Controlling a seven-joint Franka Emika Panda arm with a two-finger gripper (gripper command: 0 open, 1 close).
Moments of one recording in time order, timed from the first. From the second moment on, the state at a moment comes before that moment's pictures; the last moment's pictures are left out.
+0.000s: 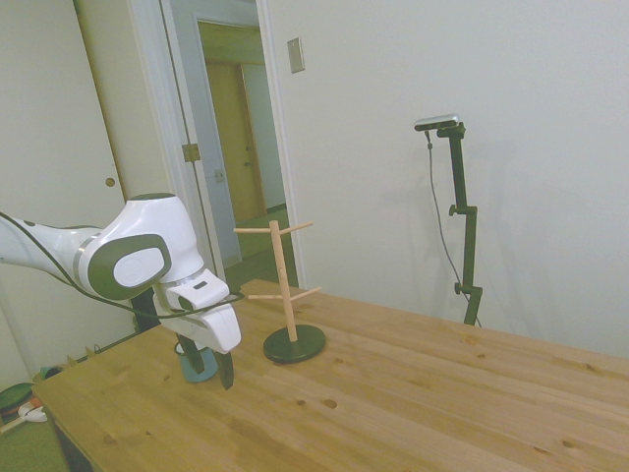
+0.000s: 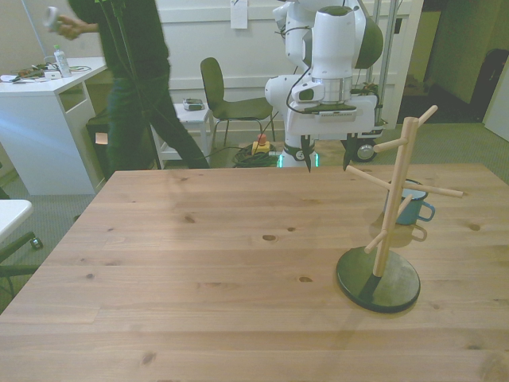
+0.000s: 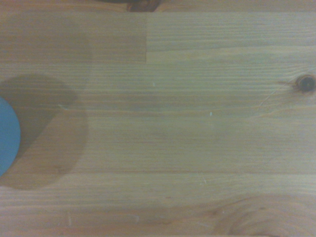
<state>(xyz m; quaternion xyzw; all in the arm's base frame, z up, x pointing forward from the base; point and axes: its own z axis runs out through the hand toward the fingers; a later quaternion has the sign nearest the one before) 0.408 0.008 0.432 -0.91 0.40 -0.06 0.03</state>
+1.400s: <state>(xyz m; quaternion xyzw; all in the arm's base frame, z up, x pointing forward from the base) 0.410 0.179 0.448 -0.97 0.20 -0.13 -0.07</state>
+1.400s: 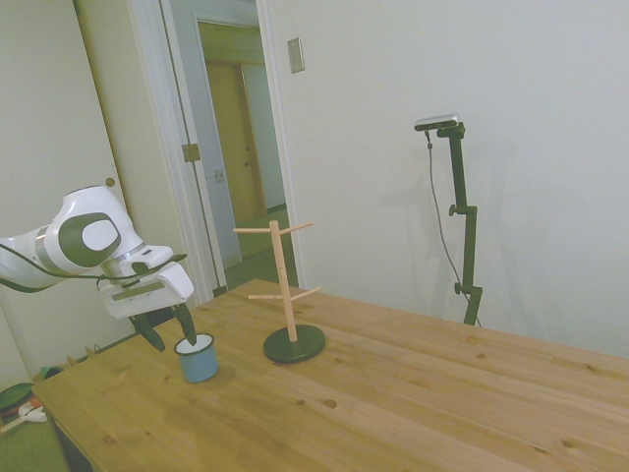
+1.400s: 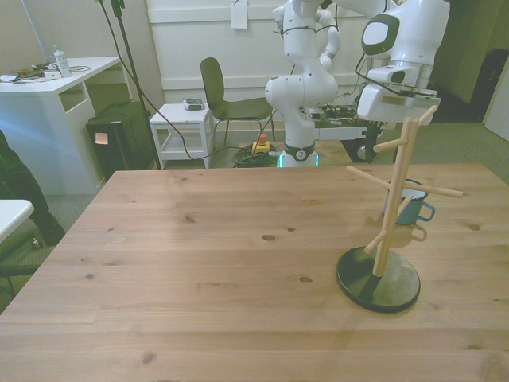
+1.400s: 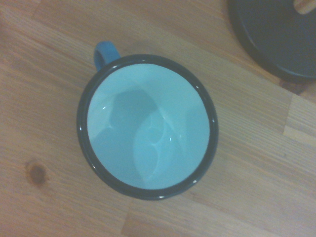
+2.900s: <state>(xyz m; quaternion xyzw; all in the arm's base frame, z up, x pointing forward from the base) 0.438 0.250 0.392 -0.99 0.06 -0.08 -0.11</state>
